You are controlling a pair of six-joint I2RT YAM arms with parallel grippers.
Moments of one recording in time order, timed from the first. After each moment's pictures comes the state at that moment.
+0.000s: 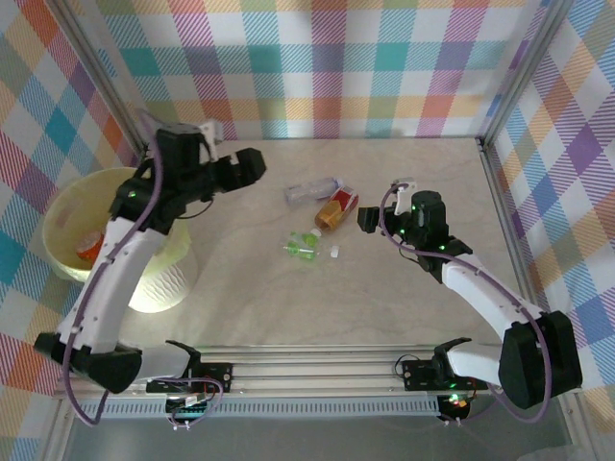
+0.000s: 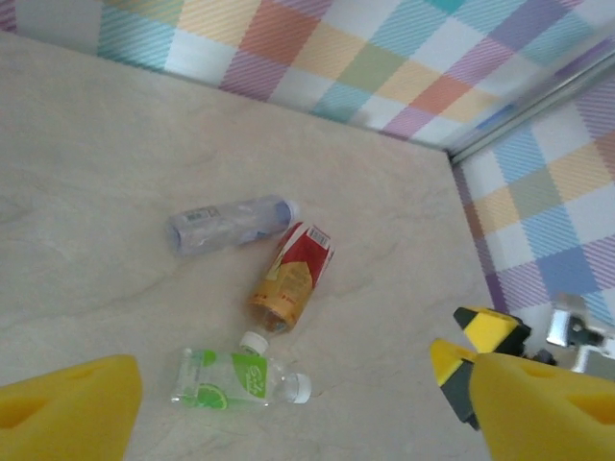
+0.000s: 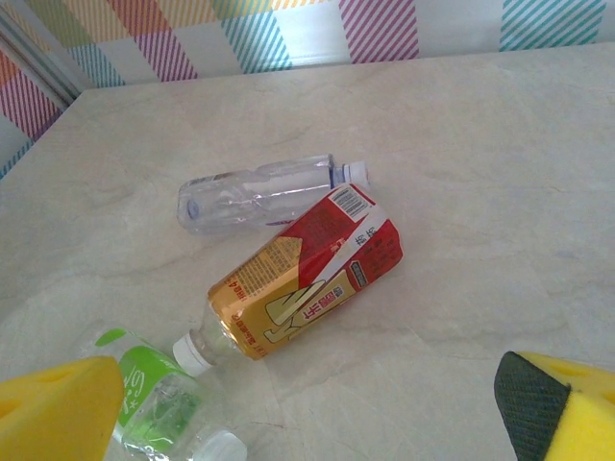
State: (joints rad) left arm -0.42 1.33 1.66 -0.89 0.10 -0.56; right arm 0.34 1.19 0.73 0.02 -0.16 0.25
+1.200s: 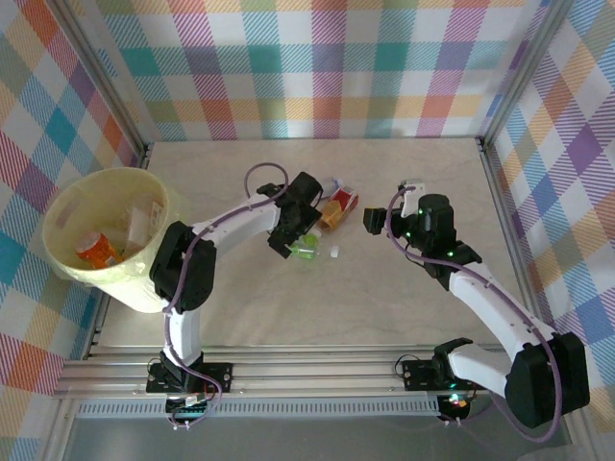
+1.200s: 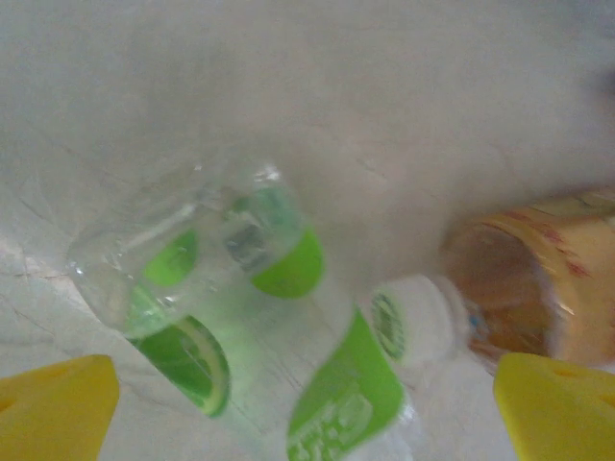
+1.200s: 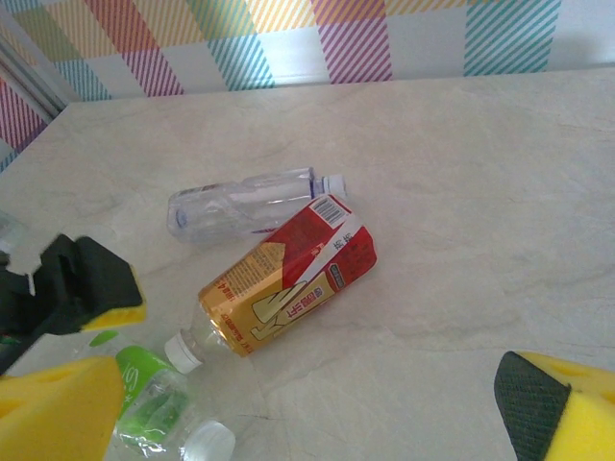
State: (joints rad) left arm -0.66 1.95 1.54 -0.85 -0.07 -1.54; right arm 0.34 1.09 0.72 -0.05 -0.11 0.23
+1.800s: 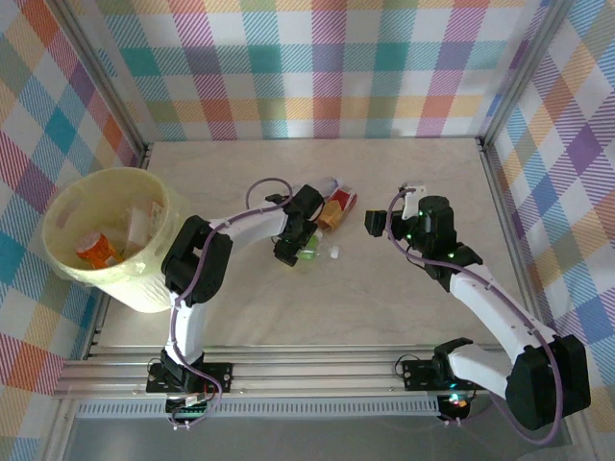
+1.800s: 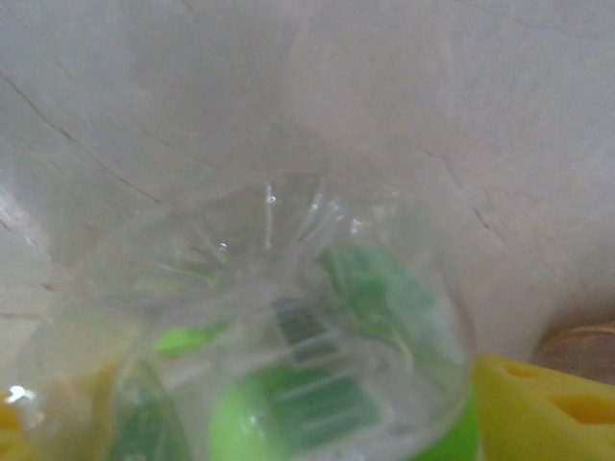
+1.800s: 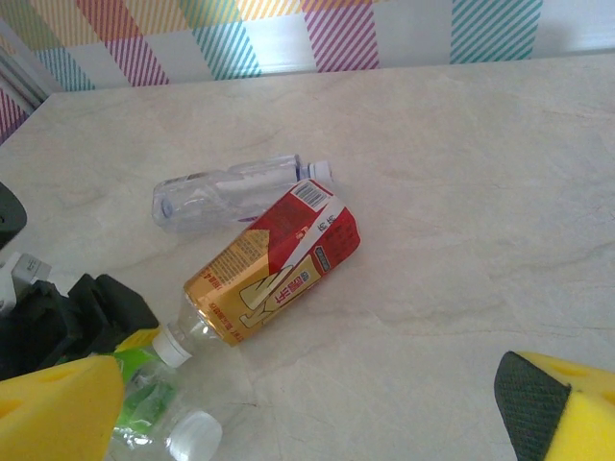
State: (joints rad) left arm -0.66 2.03 1.48 -0.78 -0.08 -1.68; right arm 0.34 1.08 0.72 -0.08 -0.09 0.23
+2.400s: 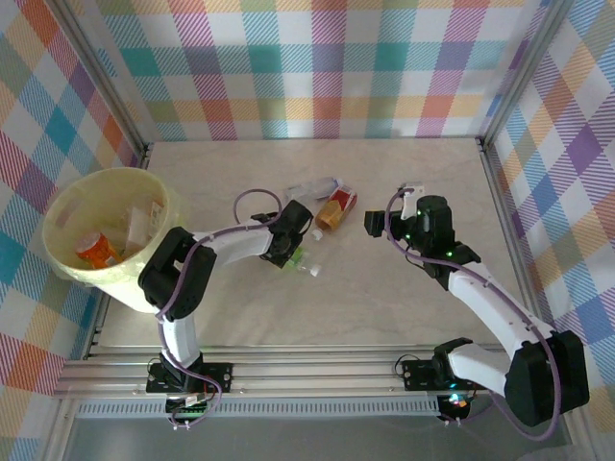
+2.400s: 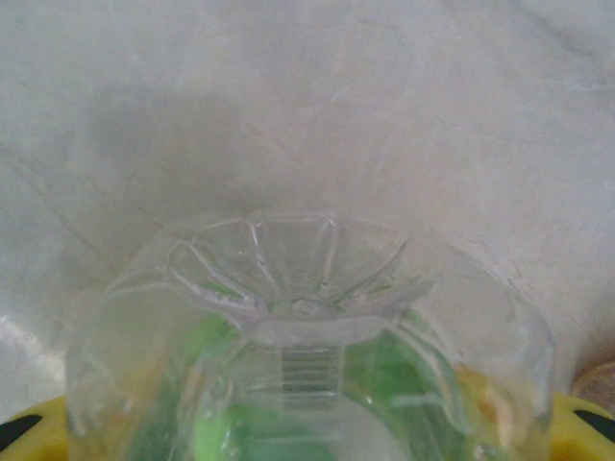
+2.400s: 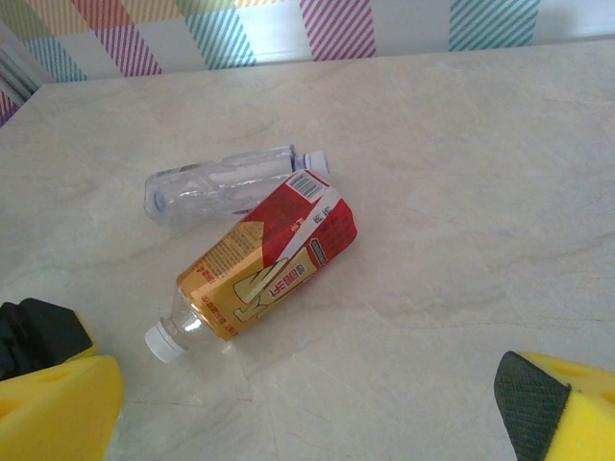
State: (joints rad) left arm -0.66 1.85 1.17 -0.52 -0.25 -1.57; right arm 0.34 1.10 0.72 -0.08 -0.09 0.23
